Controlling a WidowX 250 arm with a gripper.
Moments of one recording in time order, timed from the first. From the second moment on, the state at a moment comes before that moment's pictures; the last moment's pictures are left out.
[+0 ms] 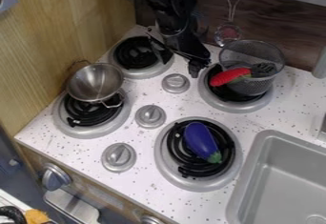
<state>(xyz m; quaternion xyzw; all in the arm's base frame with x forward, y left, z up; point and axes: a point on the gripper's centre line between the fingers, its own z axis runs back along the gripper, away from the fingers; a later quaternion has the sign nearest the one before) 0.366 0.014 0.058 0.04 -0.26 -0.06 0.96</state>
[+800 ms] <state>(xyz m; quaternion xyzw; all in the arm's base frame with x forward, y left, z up) 0.325 -0.019 0.038 0.07 -0.19 0.18 0.96</state>
